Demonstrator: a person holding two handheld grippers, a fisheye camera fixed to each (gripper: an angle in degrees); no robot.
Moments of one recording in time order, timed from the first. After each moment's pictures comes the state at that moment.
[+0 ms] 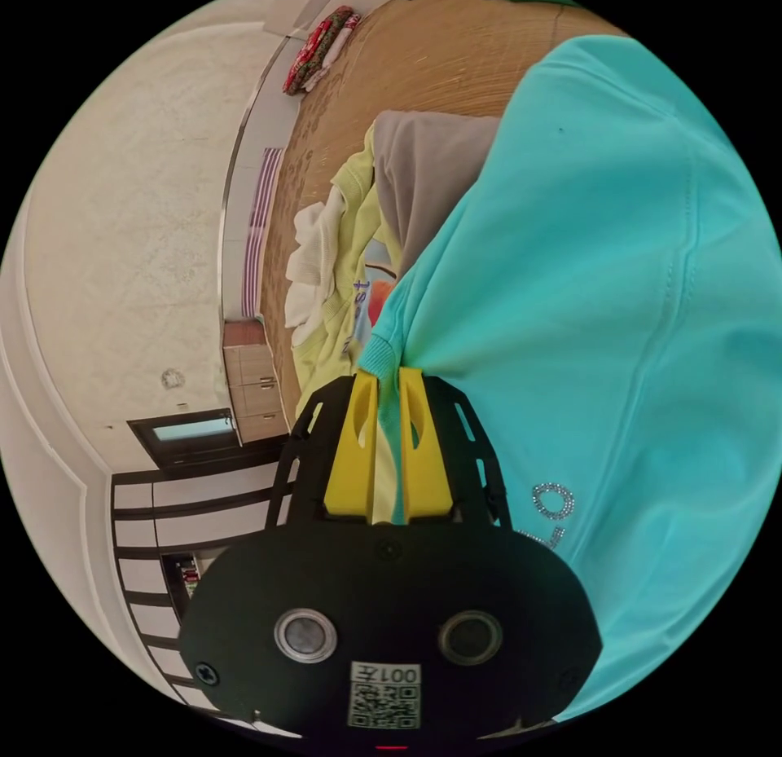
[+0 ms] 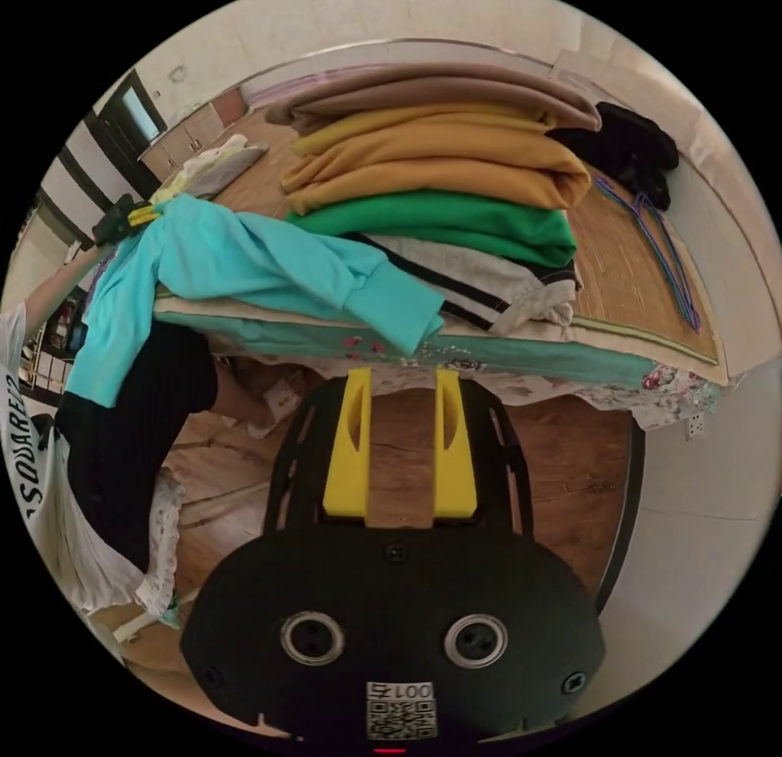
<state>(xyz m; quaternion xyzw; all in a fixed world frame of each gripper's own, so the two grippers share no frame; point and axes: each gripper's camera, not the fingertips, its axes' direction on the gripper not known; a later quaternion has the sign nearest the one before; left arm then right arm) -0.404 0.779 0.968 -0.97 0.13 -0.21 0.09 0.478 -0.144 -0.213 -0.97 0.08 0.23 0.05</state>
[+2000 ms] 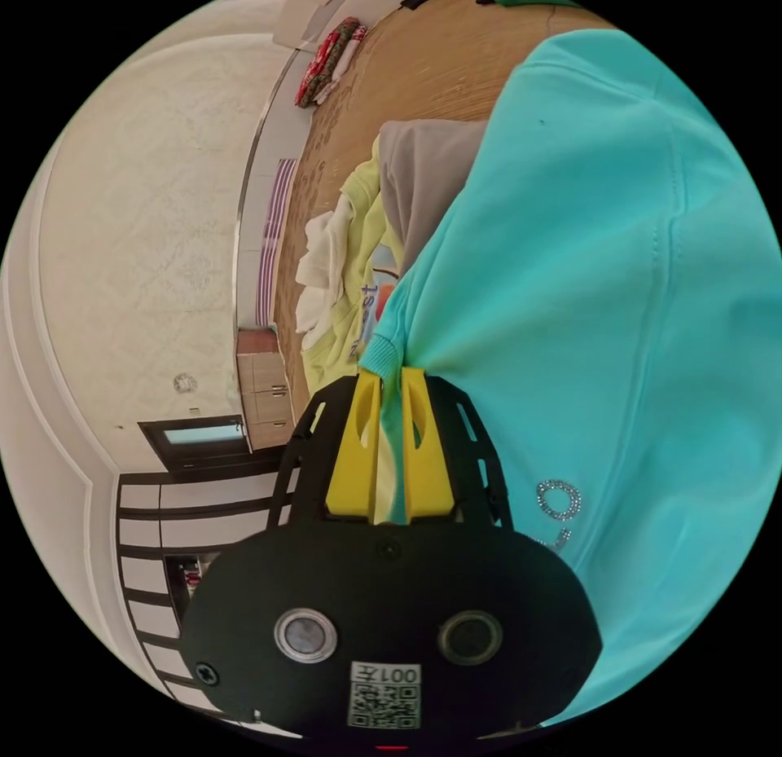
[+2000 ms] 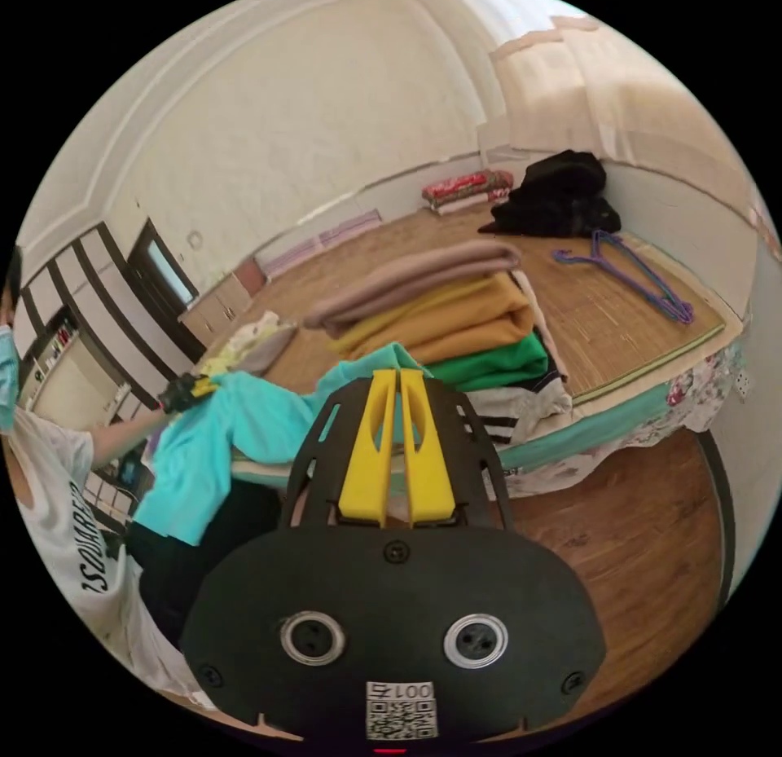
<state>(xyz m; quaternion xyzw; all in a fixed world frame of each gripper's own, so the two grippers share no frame) -0.443 0.711 0.935 -0.97 0.11 -0.19 0.11 0.508 -0.167 -0.092 -0.88 0.24 0.30 0.28</state>
